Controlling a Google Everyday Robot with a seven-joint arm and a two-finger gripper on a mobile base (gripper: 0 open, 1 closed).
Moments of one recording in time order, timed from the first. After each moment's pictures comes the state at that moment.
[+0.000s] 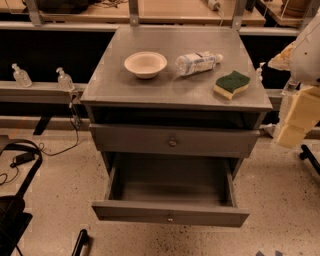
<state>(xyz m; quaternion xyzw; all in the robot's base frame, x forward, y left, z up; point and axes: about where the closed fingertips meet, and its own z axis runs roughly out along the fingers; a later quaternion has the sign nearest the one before) 0.438 -0.215 0.984 -0.60 0.78 -0.04 0.17</state>
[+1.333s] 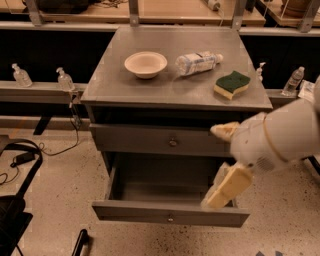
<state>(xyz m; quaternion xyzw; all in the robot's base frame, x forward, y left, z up) 0.409 -0.117 0.854 -0.58 0.75 0.16 0.28</state>
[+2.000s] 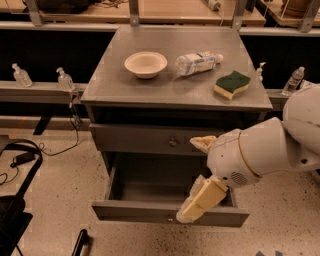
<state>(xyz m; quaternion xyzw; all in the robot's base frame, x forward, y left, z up) 0.396 -0.067 0.830 -0.56 0.74 0.20 0.30</state>
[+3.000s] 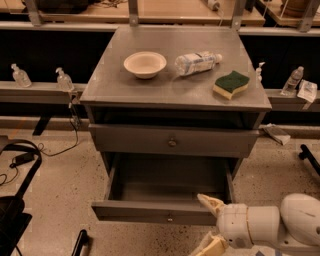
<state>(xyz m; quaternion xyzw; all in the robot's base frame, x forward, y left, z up) 0.364 -0.094 0.641 -0.47 0.73 0.33 0.37</state>
